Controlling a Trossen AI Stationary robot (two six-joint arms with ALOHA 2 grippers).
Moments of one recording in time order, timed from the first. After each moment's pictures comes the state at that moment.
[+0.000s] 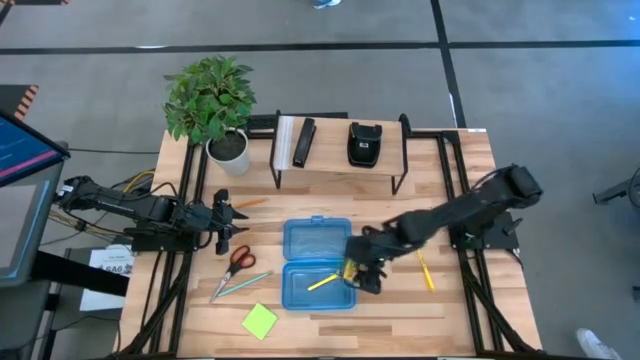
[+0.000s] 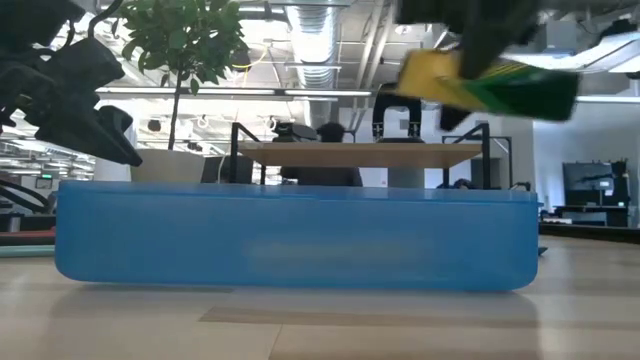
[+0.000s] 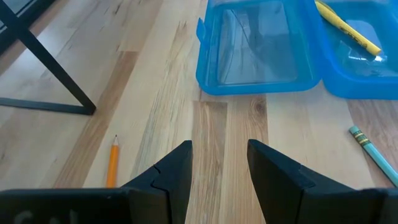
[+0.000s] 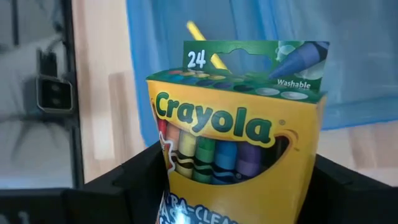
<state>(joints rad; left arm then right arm) -0.21 0.41 0.21 -0.43 -0.29 -0.16 0.33 1.62 1.17 -0.55 -0.09 0.54</state>
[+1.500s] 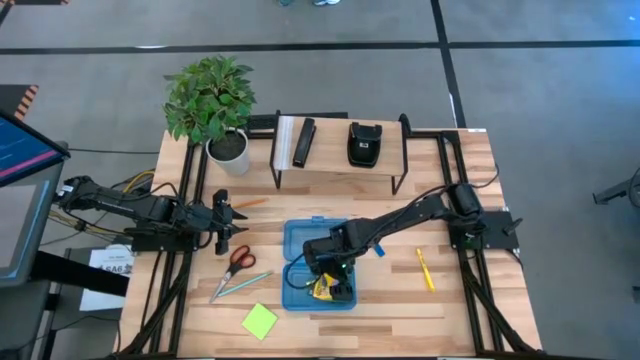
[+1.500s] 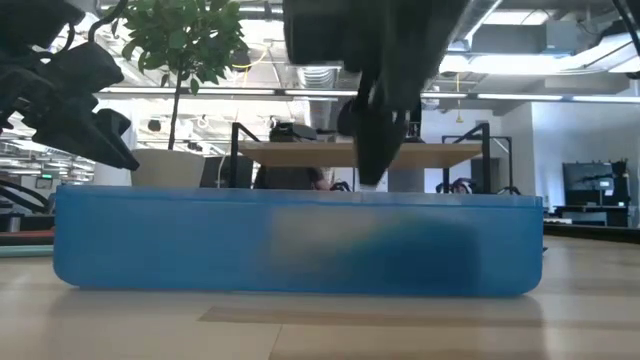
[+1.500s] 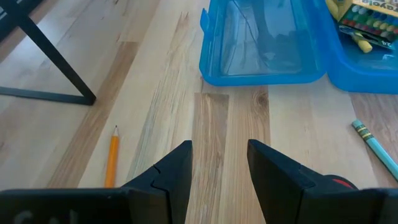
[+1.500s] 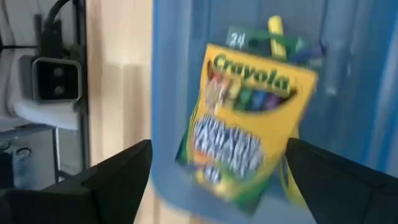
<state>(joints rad) -0.21 0.41 0.21 -0.46 -0.29 -0.18 0.24 2.07 1.64 -0.79 -0.39 0.27</state>
